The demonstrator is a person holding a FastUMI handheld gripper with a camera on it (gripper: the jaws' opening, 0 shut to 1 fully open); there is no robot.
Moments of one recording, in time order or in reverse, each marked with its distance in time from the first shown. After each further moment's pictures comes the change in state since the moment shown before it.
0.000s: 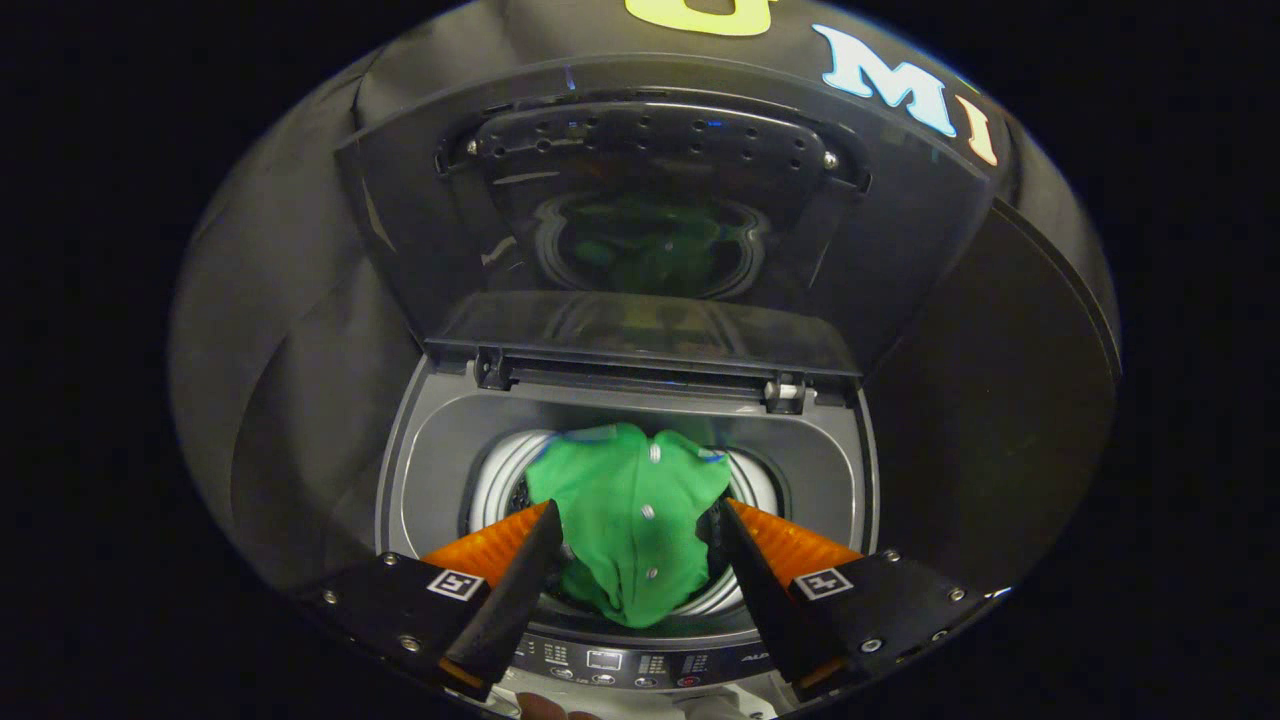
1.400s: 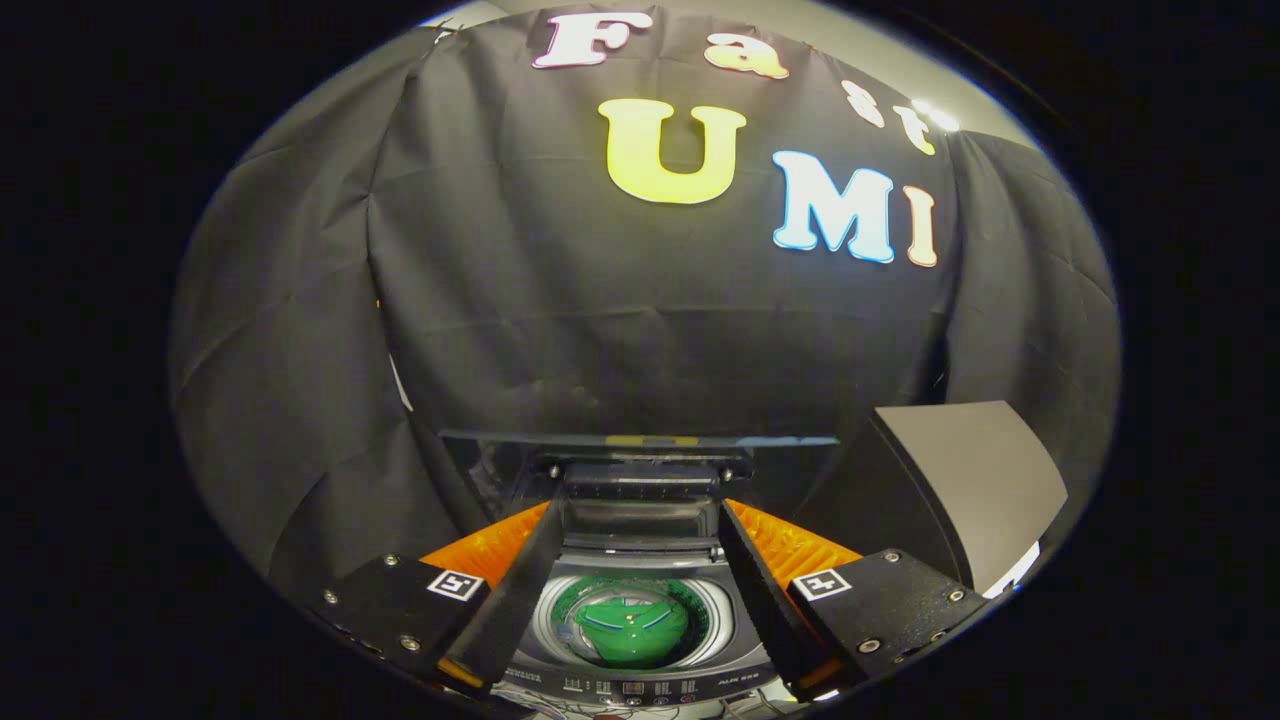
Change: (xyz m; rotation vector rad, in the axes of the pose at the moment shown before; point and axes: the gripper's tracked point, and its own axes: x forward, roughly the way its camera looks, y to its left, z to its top) arm -0.172 0.000 0.166 0.052 -0.446 -0.085
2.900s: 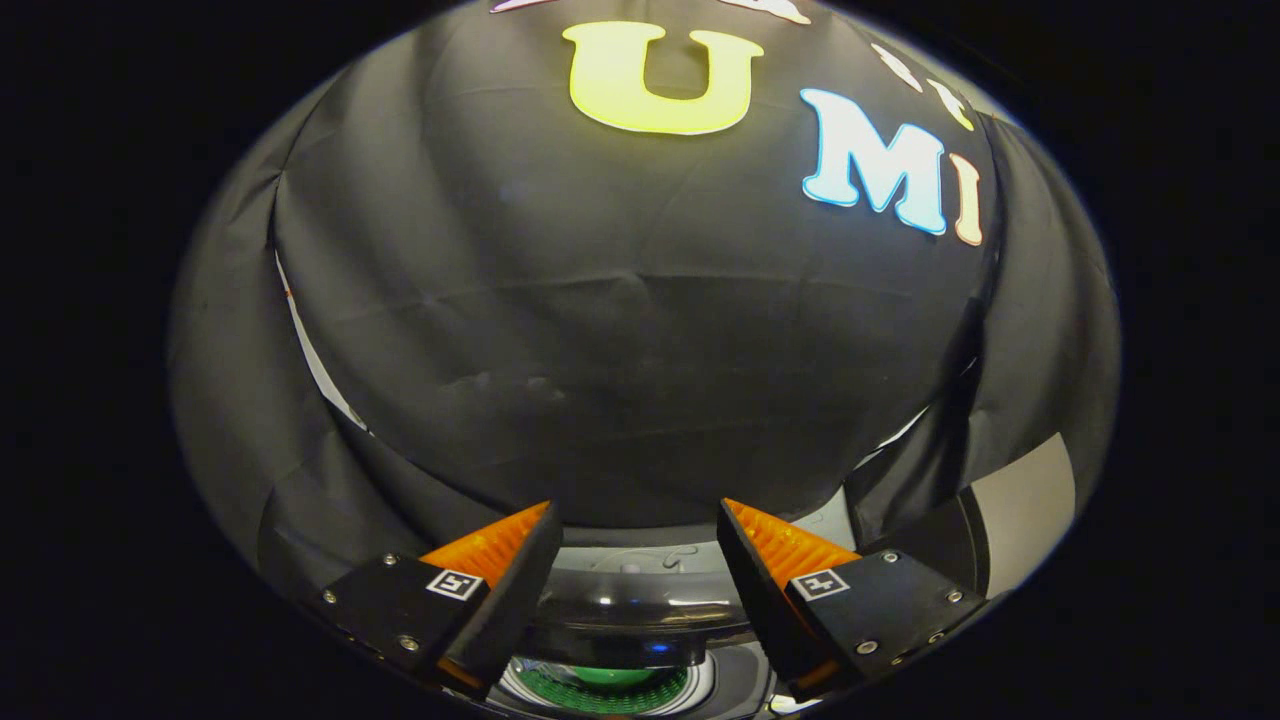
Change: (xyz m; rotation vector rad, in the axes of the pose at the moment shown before) arm 0.181 -0.032 0.021 -0.005 0.180 0.016
